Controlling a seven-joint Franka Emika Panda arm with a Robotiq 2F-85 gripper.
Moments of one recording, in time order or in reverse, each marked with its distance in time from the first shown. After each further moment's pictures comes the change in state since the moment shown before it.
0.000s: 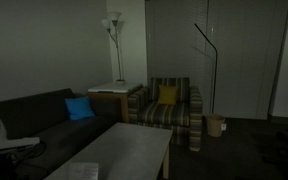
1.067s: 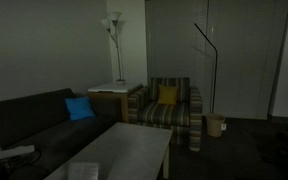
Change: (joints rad) arm 0.018 0.002 -0.003 -0.067 -0.011 0.090 0.034
